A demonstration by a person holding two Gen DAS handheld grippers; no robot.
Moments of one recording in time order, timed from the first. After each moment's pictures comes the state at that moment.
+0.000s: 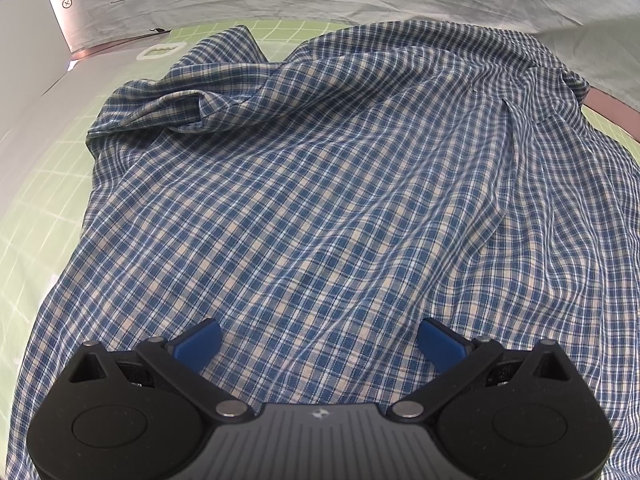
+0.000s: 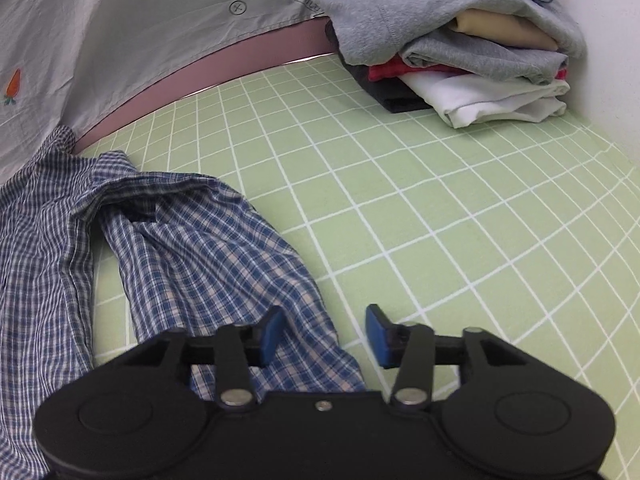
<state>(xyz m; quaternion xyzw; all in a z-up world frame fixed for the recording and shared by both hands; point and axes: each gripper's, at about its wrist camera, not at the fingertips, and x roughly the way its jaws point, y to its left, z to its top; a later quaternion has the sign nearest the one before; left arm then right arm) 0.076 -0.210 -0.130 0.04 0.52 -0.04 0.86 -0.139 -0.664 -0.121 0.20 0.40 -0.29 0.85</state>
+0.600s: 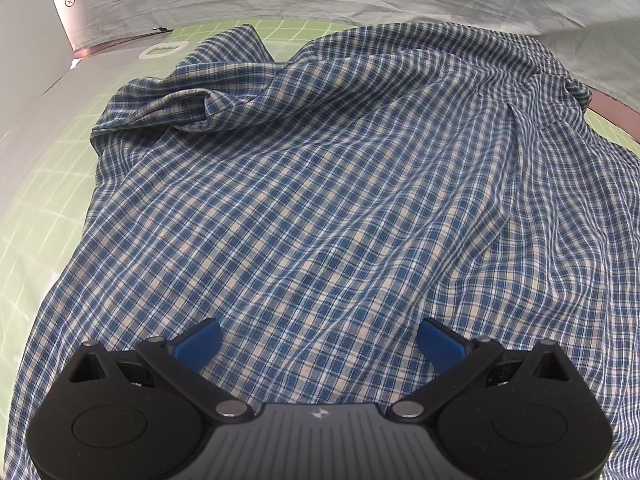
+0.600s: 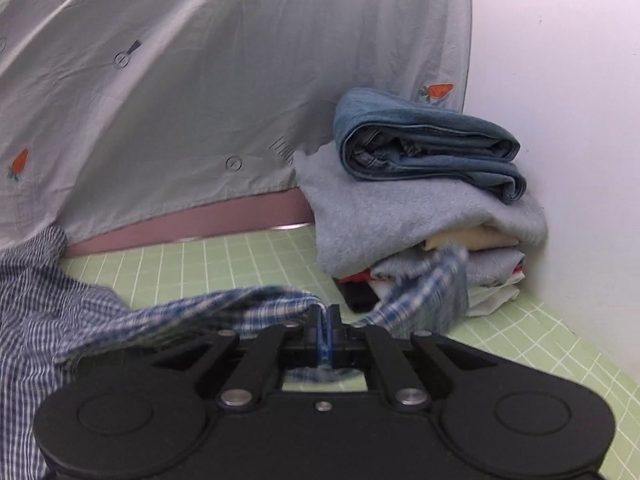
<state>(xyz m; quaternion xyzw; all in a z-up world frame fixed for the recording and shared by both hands) 0.074 -0.208 -0.130 0.03 0.51 -0.03 0.86 -0.134 -0.660 -0.042 0.06 0.27 -0.36 0.89</state>
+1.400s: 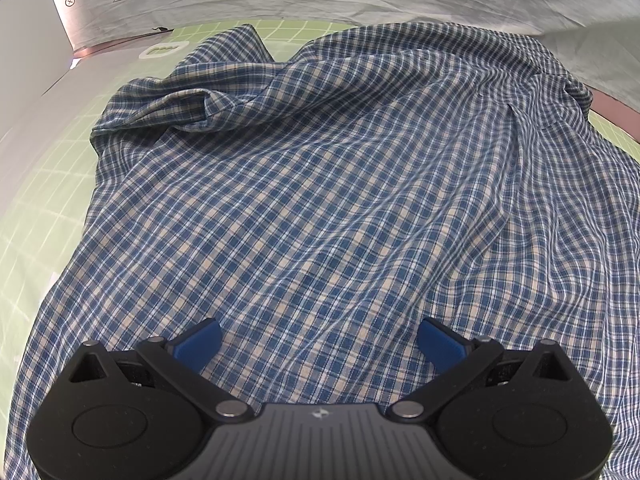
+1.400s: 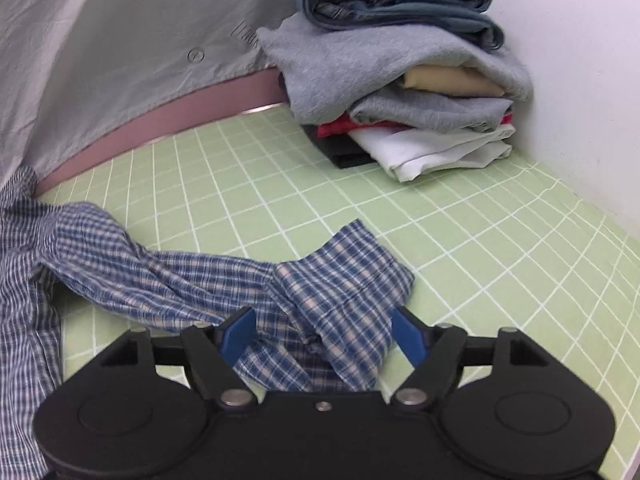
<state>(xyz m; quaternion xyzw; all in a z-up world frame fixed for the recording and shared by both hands) 0.075 -0.207 -0.130 0.04 0.52 -0.03 0.85 -0.141 -0.670 -0.115 0.16 0.36 -0.39 0.83</state>
